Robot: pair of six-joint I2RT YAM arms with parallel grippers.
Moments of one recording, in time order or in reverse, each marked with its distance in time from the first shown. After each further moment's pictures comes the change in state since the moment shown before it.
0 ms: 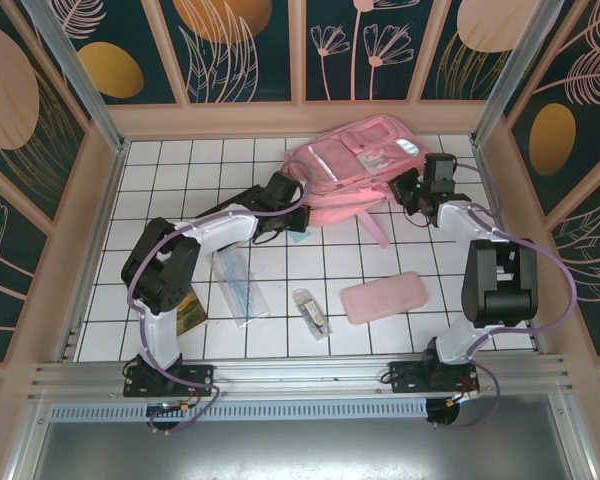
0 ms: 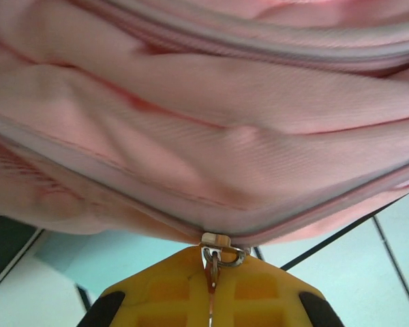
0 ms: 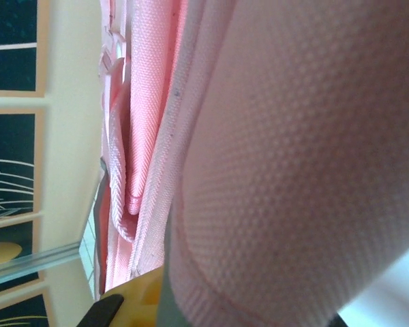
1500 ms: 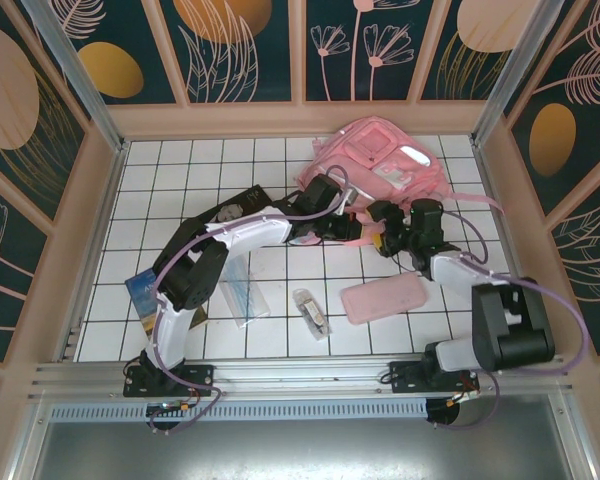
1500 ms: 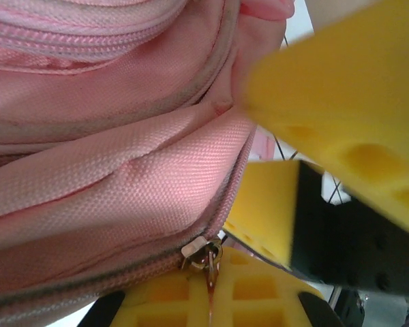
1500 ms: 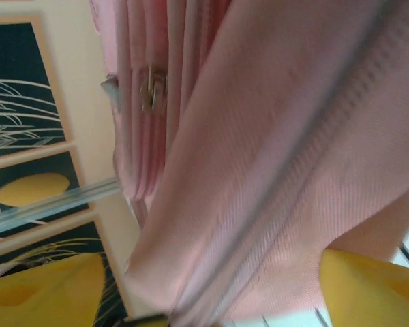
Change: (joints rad) left arm -0.171 0.145 0.218 0.054 0.382 -0.274; right arm 0.132 -0.244 -0.480 0.341 -0.099 0.311
